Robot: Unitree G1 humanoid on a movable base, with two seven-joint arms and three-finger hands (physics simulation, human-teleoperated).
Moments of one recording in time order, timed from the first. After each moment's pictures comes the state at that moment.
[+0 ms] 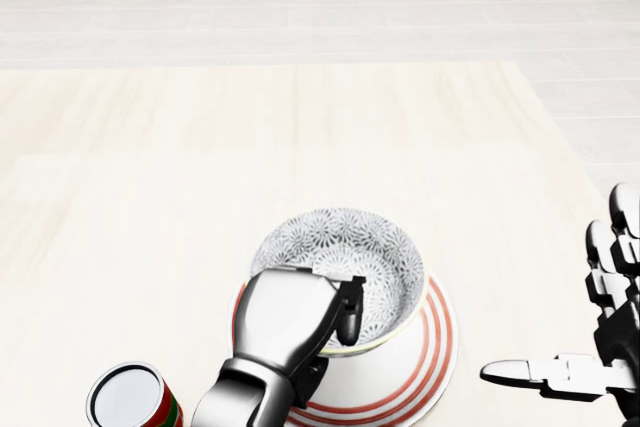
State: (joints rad) left arm -0.10 -0.12 -0.39 0.01 1.34 0.05 -0.08; right arm 0.17 -0.05 -0.38 -0.38 0.04 0.09 0.24
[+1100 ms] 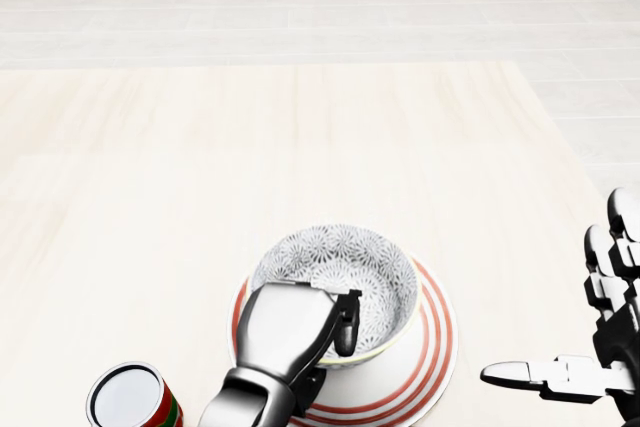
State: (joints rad) left arm -0.11 -0.11 -0.37 0.14 1.32 0.04 0.00; right arm 0.17 -0.05 -0.38 -0.36 0.05 0.09 0.24
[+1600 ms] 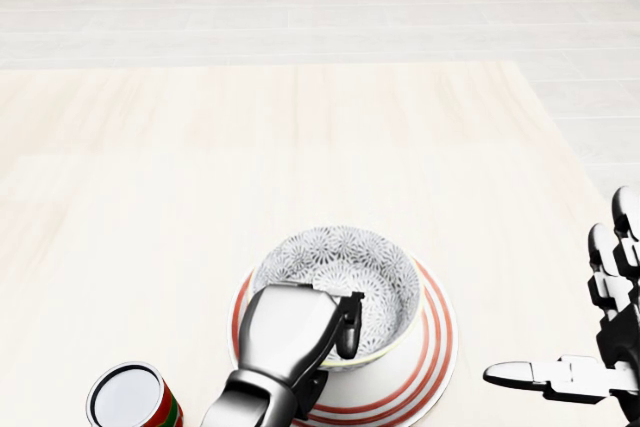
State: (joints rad) left arm -0.10 -0.12 -0.38 0.13 1.33 0.04 0.00; right arm 0.17 -0.05 -0.39 -0.38 0.05 0.09 0.25
